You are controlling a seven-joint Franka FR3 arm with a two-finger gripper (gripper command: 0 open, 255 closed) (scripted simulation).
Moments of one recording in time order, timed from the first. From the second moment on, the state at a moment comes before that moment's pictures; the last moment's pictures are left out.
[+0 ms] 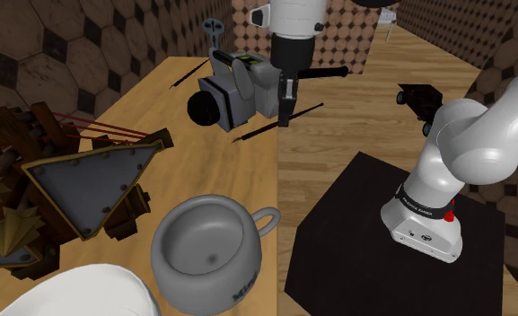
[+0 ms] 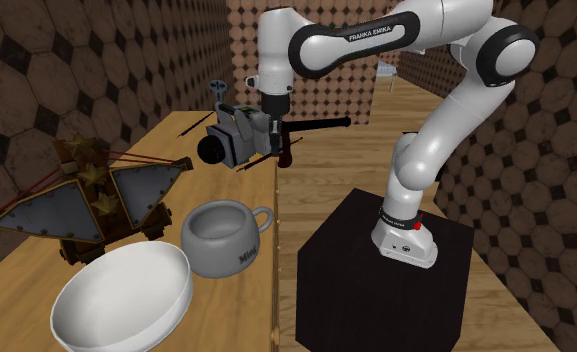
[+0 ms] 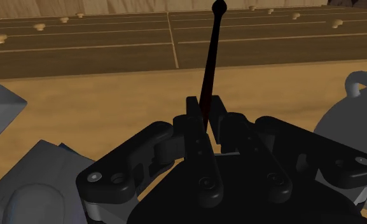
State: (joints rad) arm 0.30 -0.50 0.31 -2.27 0.17 1.83 -0.09
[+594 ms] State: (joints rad) arm 0.31 -0.48 0.32 -2.16 0.17 1.73 -0.06
